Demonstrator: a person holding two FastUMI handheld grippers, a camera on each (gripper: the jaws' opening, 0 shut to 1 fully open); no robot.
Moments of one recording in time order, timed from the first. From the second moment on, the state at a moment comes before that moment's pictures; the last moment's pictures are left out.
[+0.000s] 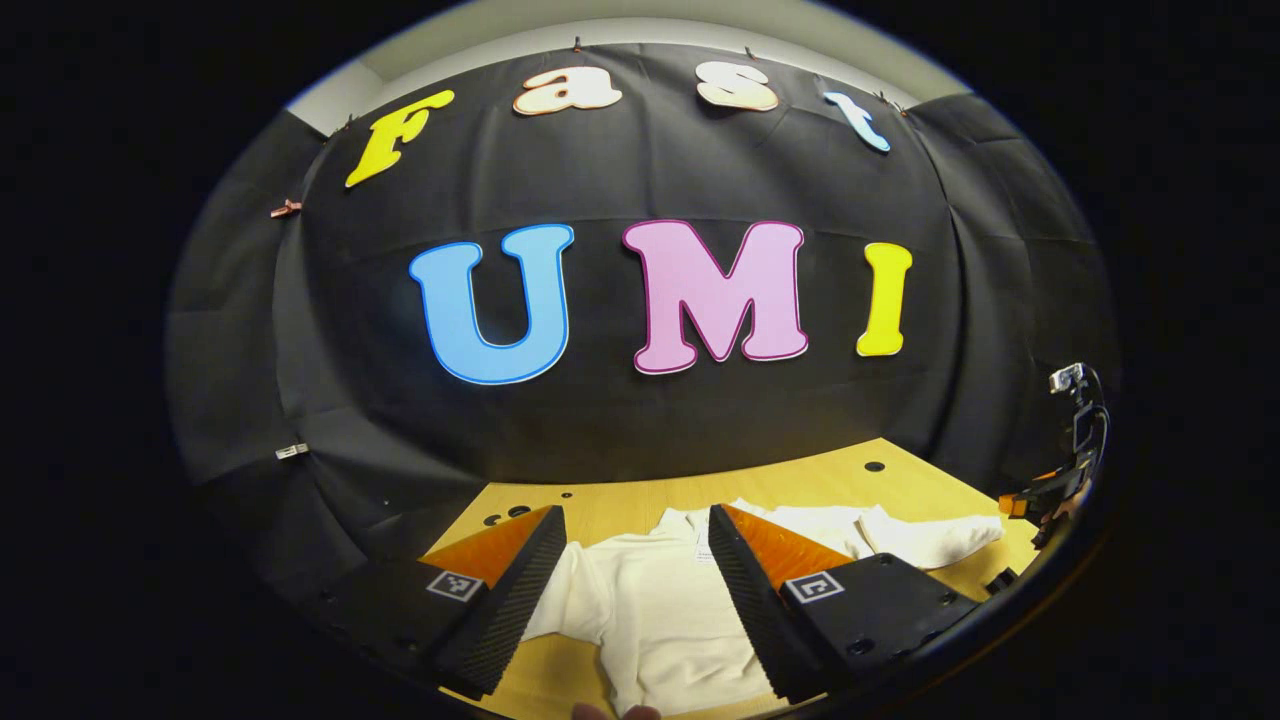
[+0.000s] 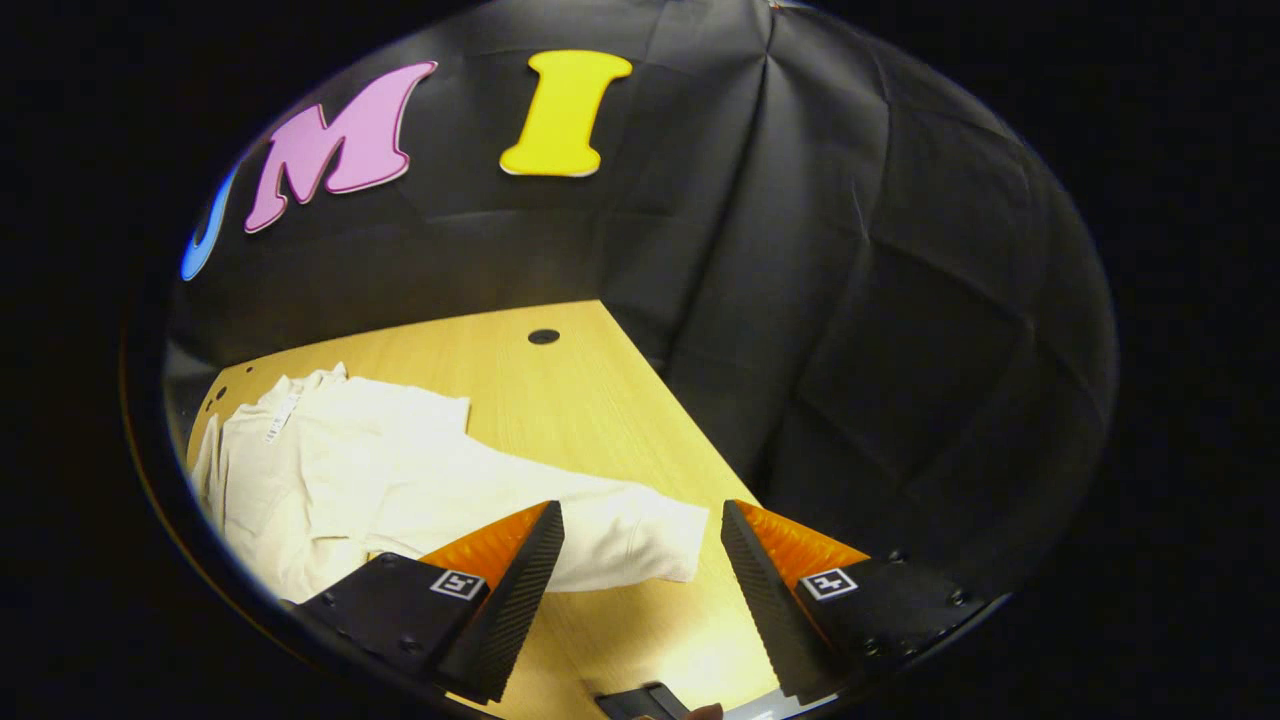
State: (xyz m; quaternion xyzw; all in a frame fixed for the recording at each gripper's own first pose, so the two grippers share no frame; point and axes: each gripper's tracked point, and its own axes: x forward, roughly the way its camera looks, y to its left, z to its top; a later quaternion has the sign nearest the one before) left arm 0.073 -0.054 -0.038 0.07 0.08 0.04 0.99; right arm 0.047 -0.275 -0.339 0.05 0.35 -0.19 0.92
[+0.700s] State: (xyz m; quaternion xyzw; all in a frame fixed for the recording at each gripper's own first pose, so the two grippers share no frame) left arm 0.060 -0.048 -0.052 0.11 0.11 0.07 0.99; right arm 0.048 -0.291 -0.432 0.13 0.43 -0.21 0.87
